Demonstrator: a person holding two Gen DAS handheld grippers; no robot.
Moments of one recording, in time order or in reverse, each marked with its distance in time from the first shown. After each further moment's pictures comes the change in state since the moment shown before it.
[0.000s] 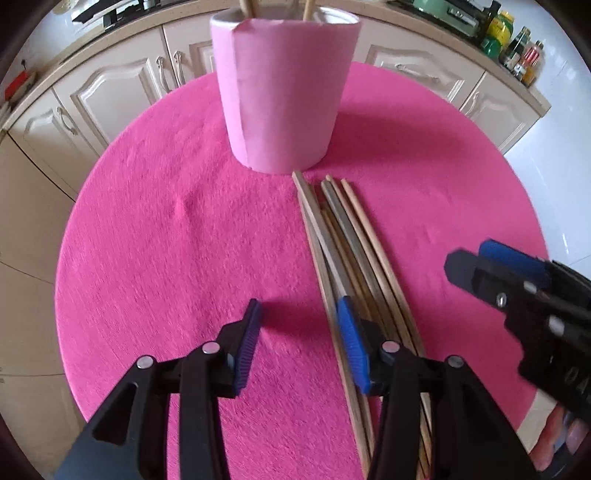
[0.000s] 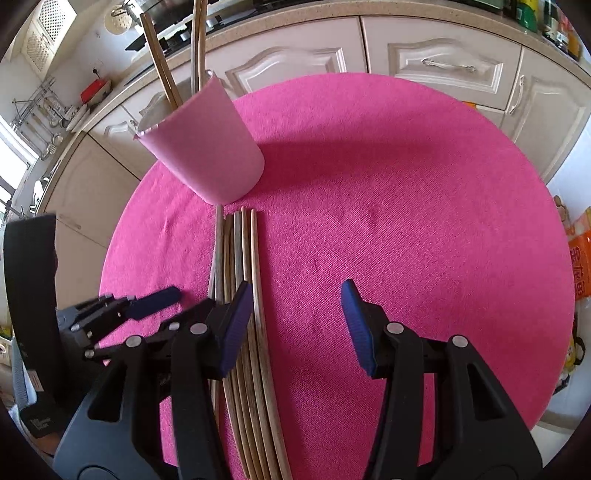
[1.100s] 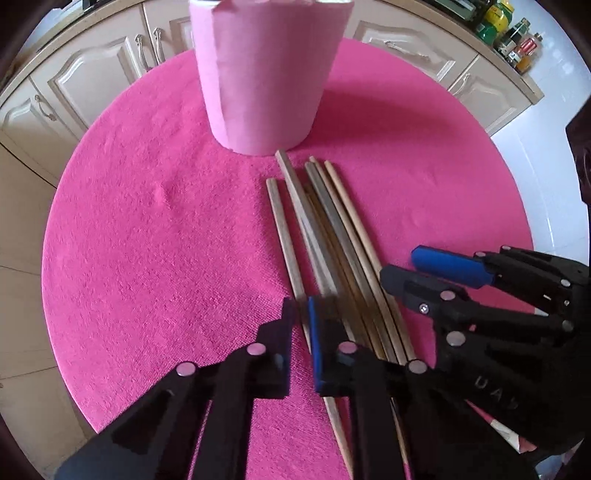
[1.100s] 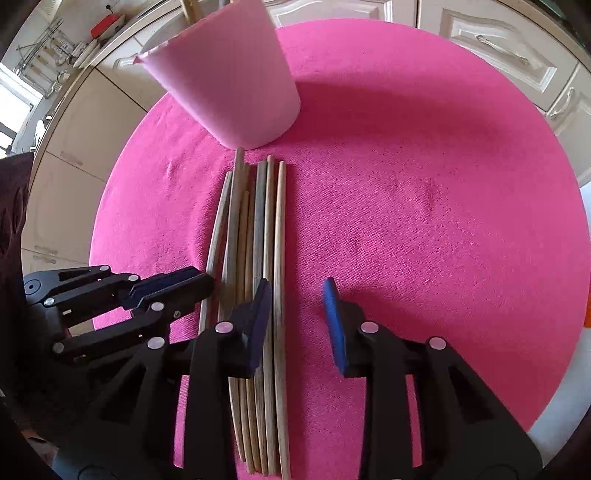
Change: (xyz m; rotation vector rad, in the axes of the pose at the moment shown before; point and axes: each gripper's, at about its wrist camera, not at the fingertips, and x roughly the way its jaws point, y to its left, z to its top) left arm 0.005 0.009 0.010 0.002 0.115 -0.097; right arm 0.035 0.019 0.024 -0.138 0.245 0.011
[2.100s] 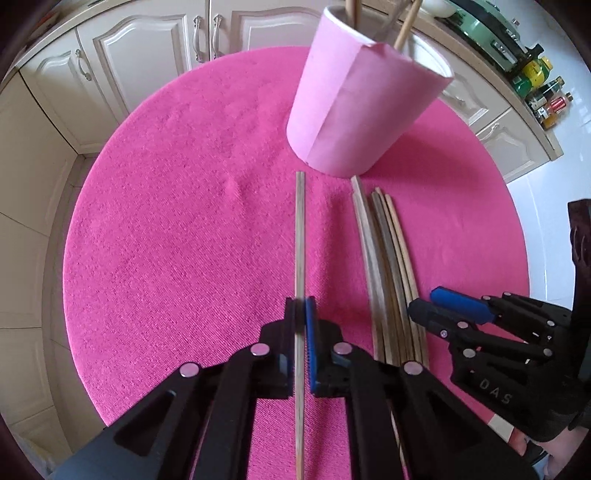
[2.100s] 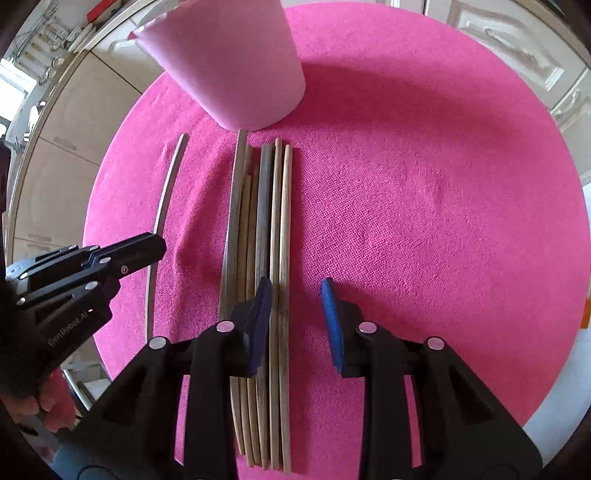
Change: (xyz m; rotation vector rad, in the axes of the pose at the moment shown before) left arm -0.023 0.051 -0.012 -0.180 -0.049 -0.013; right arm 0.008 0.008 -0.003 -0.006 0.066 -0.024
